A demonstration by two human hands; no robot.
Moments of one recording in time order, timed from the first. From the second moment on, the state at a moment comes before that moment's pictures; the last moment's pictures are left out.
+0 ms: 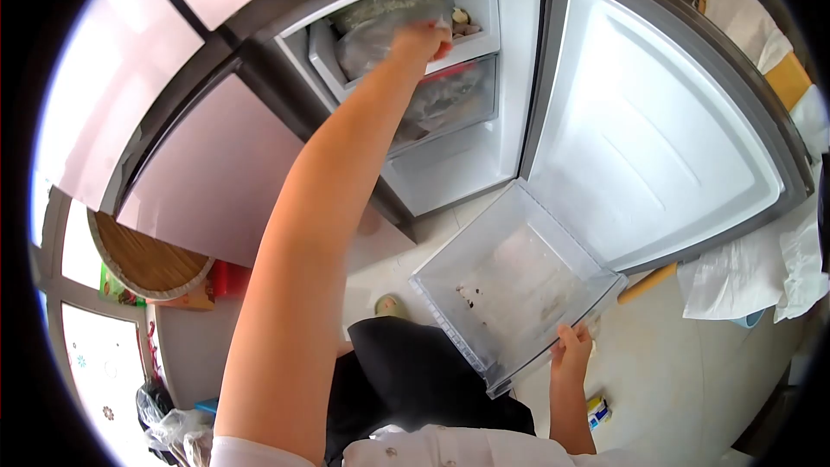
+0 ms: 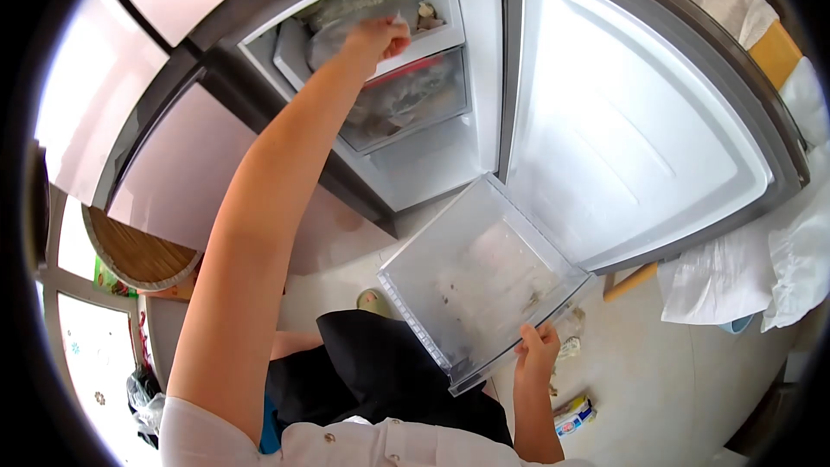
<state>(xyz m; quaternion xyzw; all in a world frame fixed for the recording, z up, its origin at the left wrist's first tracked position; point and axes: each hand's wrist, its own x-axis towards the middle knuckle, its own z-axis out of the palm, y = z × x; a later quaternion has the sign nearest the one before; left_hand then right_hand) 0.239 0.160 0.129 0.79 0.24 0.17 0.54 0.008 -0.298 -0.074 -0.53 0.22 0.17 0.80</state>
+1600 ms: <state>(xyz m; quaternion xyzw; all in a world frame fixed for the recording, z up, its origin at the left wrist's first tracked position) -0.272 -0.008 0.175 0.84 0.37 0.35 0.20 -0.025 -0.202 0.050 -0.31 -0.28 0.45 0.79</state>
